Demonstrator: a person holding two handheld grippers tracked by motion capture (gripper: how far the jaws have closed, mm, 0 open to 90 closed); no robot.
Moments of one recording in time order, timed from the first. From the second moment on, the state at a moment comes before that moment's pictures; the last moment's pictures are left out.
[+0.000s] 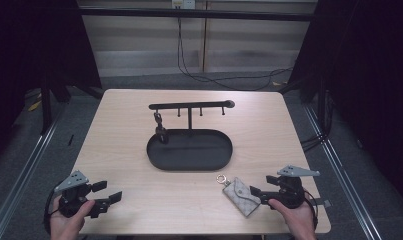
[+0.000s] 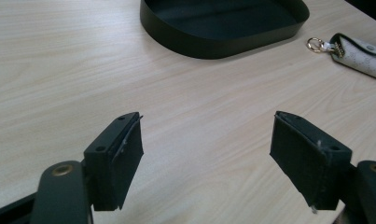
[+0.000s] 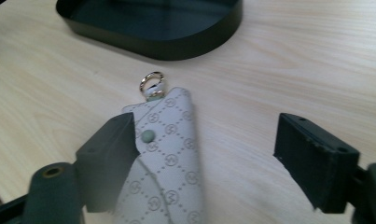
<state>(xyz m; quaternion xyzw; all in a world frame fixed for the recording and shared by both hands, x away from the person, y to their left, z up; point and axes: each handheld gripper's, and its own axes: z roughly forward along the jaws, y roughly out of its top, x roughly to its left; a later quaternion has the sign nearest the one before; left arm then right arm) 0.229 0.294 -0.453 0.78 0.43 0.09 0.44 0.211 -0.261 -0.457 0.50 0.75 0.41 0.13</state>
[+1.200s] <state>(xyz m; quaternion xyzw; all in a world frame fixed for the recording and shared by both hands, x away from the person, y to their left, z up) 0.222 0.282 -0.449 0.80 0.38 0.07 0.46 0.259 -0.199 -0.441 0.46 0.85 0.26 0.02</state>
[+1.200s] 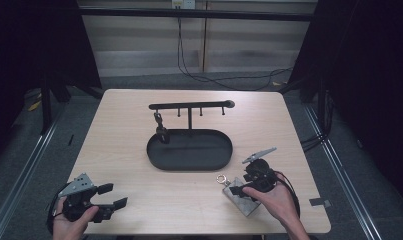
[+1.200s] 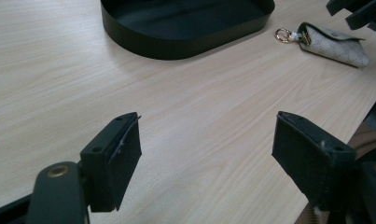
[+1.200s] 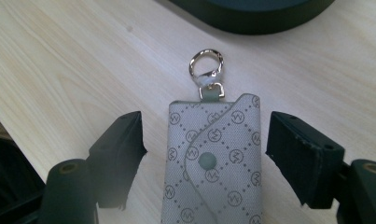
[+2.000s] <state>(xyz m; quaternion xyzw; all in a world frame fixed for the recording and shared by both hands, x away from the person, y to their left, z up) 0.222 0.282 -0.451 0.80 0.38 0.07 0.45 0.266 -0.189 -0.461 0.46 0.87 0.16 0.00</state>
